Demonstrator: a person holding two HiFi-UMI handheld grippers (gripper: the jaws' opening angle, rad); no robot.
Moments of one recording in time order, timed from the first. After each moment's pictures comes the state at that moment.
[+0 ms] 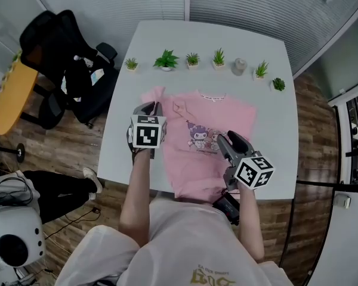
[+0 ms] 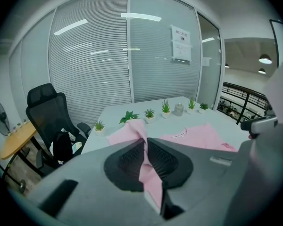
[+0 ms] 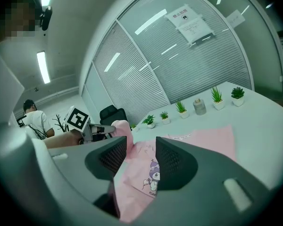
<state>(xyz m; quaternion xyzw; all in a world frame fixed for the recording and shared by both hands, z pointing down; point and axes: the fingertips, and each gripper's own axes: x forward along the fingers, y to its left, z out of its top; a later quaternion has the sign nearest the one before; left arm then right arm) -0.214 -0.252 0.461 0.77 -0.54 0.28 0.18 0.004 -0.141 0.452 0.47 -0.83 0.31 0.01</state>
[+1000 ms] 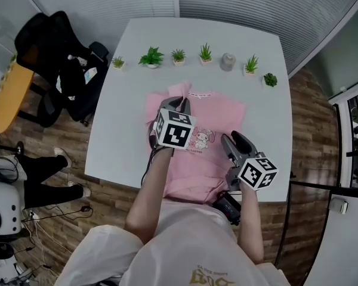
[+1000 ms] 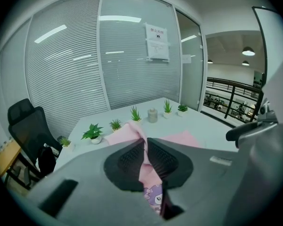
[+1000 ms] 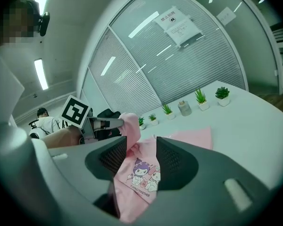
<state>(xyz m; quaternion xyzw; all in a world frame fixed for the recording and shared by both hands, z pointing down) -0.043 -0.252 0.457 0.82 -0.48 0.29 0.13 0.090 -0.138 0.469 0.47 -0.82 0.33 -0.01</state>
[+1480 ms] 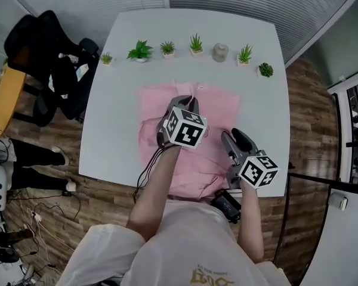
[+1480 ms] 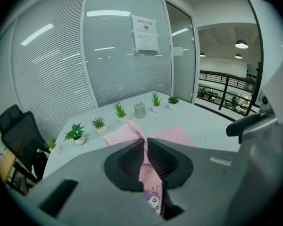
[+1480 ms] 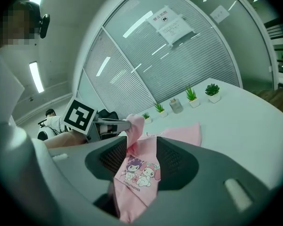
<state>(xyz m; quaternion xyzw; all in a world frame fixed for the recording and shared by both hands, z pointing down) 0.021 -0.249 0.499 0.83 -0.44 0.33 0.12 0.122 -0.135 0.488 0.48 -0.80 0.35 -0.01</state>
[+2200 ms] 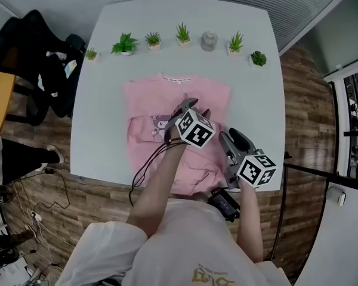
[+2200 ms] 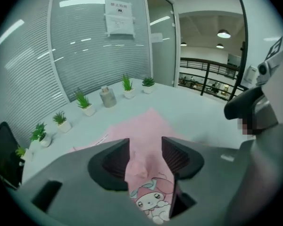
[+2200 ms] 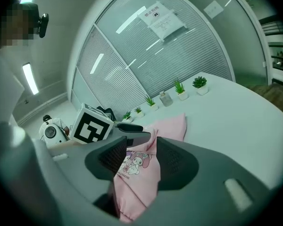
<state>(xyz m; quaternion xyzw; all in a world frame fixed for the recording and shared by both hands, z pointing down) 0.102 -0.220 0.589 0.85 -0.33 0.40 0.11 0.154 -0.121 0.523 0.49 -0.78 0.38 0.01</state>
